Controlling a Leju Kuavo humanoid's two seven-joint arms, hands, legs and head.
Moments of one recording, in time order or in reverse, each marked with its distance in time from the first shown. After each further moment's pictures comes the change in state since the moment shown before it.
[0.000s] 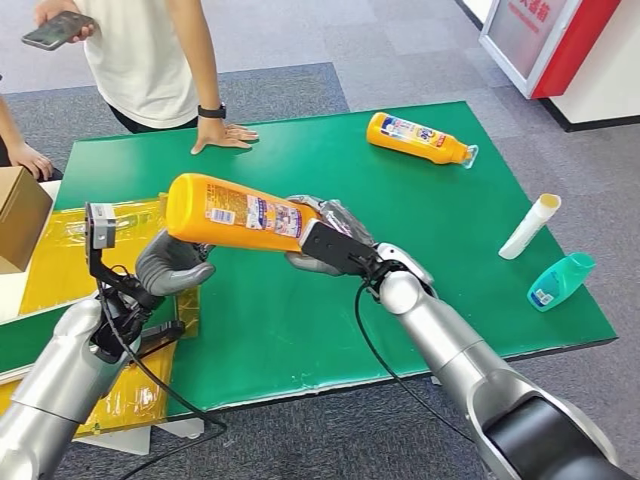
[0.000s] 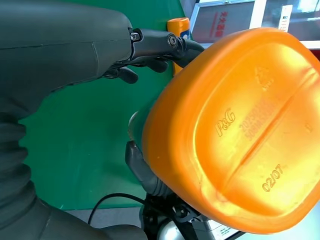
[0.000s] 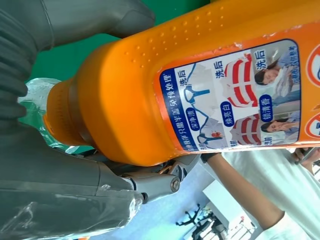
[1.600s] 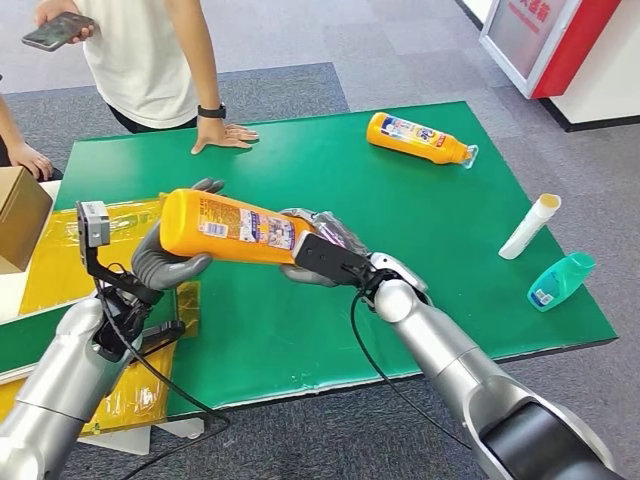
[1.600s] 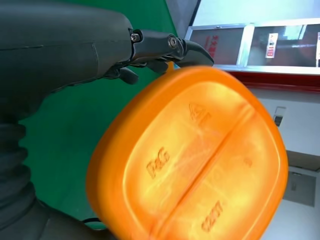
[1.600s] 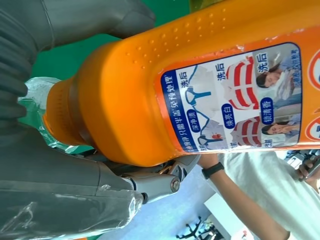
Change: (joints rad) left arm 0.004 -0.031 0.048 0.016 -0.052 0.065 -0.046; right arm 0.022 0.011 0.019 0.007 0.006 0.019 0.004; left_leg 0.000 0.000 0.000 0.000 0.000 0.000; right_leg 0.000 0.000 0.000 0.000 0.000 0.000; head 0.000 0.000
